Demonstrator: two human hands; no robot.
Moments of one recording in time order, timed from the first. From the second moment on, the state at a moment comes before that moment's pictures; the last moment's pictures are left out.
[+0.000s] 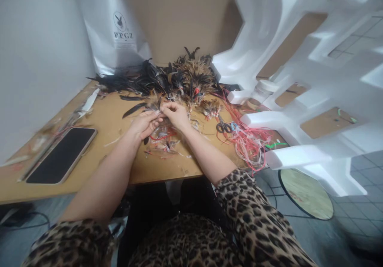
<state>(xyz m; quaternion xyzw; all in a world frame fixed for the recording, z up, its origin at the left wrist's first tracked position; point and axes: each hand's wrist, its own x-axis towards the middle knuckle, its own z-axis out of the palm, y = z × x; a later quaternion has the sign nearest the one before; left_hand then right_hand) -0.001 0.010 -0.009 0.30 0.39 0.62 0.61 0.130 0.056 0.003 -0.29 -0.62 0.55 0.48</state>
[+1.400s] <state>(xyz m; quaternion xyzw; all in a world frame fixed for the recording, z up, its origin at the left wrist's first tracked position) 0.003 0.006 -0.006 0.41 0.50 0.58 0.50 0.184 0.075 0.026 -0.36 -0.65 0.50 0.44</state>
